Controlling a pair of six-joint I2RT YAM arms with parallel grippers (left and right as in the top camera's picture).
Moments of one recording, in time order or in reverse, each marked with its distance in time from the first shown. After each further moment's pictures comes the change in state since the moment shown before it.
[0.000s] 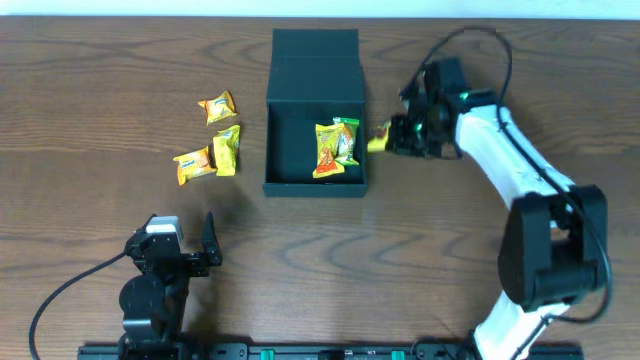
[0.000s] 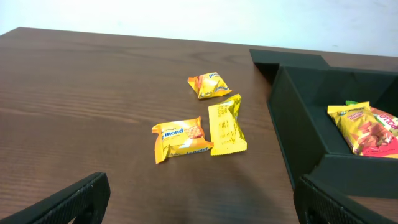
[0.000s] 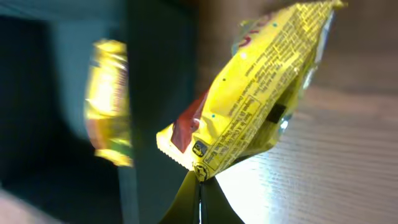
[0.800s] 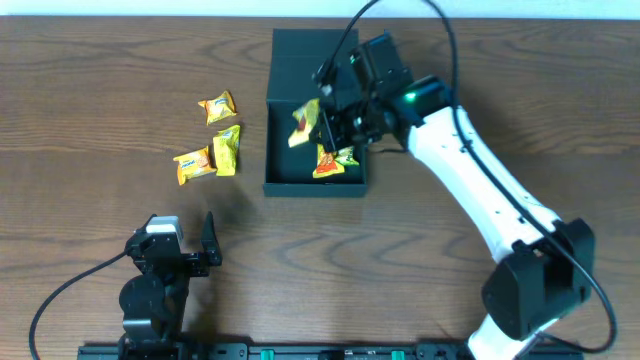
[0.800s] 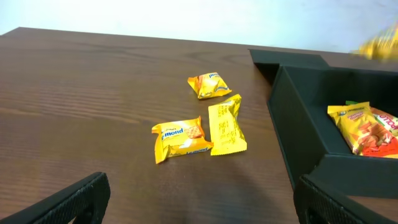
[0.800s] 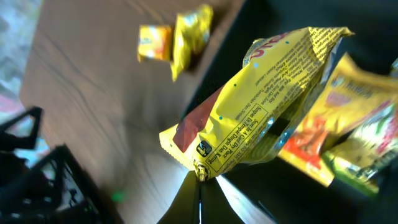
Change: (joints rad) left arm 0.000 0.000 0.000 0.000 0.000 0.000; right arm 0.305 -0.047 0.163 -0.055 -0.140 -0.078
